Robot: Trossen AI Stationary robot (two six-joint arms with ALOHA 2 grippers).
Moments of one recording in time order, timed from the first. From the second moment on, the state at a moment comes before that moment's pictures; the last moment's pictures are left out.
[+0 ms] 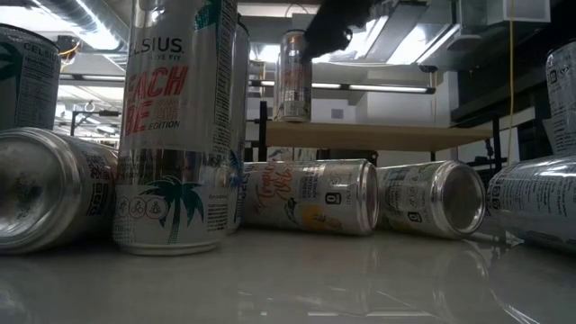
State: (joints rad) left arm -0.03 1.01 0.84 -0.07 -0.27 -0.02; right arm -0.04 1.61 1.49 -0.67 -0.06 -0.08
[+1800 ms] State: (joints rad) left arm -0.03 1.01 0.84 -0.08 -0.27 -0.02; right arm 0.04 1.60 1.58 -0.69 -0.14 -0.02
